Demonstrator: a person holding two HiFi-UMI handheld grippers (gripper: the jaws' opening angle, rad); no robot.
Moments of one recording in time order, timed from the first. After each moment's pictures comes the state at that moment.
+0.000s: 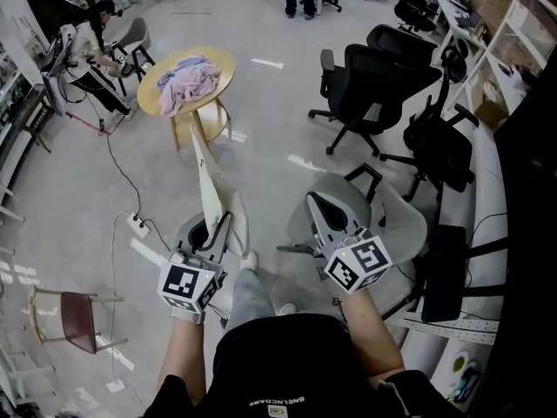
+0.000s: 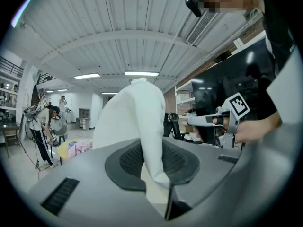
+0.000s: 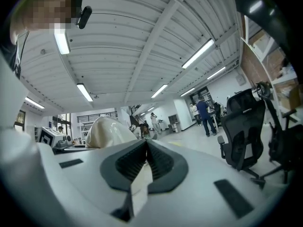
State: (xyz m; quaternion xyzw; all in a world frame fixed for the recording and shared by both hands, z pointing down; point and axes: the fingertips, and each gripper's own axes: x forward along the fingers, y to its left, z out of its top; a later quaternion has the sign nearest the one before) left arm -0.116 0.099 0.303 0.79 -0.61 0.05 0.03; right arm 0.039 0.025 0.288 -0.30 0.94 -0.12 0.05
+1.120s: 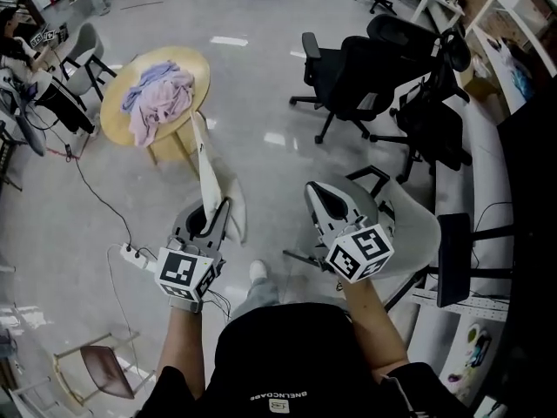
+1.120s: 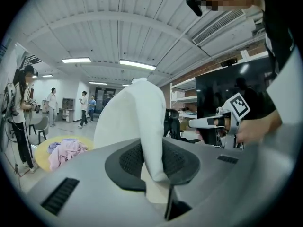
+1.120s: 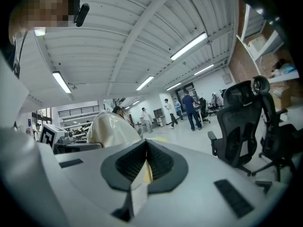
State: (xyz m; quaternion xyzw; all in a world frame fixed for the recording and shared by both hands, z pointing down) left arm -0.240 -0.094 0.328 0.85 -0.52 0.06 0.07; right arm -0.075 -0.134 0.318 -0.39 0.91 -0.14 0.00
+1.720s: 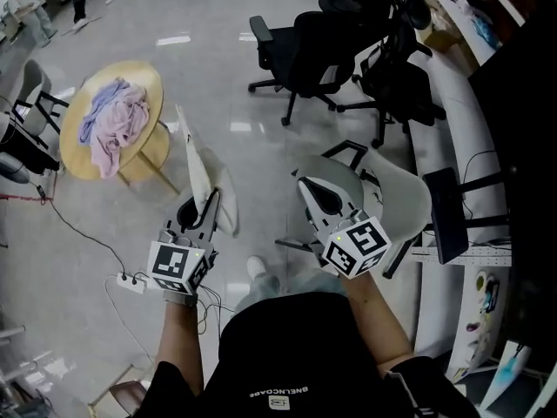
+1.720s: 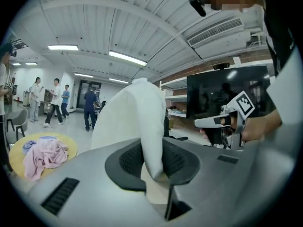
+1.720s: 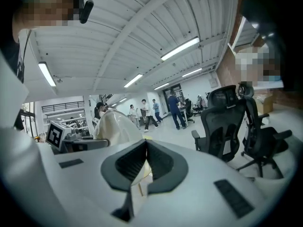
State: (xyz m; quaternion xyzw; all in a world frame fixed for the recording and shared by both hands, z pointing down) left arm -0.228 -0.161 0.352 0.90 -0.43 0.06 0.09; right arm -0.060 -0.150 0.336 -0.47 0.87 -0.15 -0.03
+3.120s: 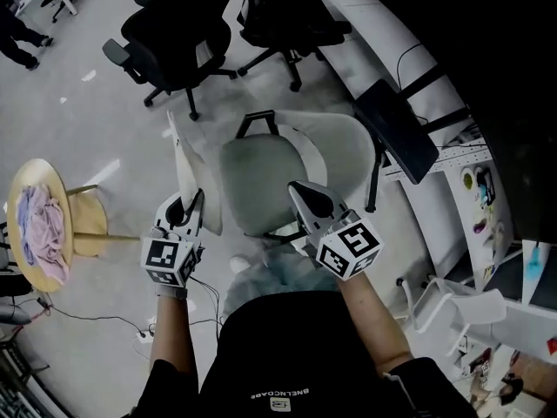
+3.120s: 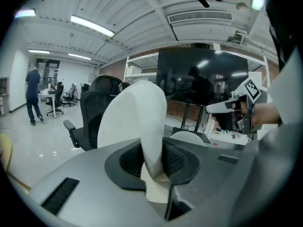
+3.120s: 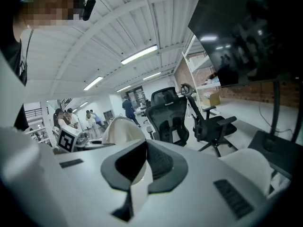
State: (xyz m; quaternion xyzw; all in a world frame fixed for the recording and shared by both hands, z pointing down) left arm 0.015 -0.214 0.450 0.96 -0.21 0.16 0.10; right arm 0.165 -0.103 0.398 -0.65 0.73 -0.21 -0.01
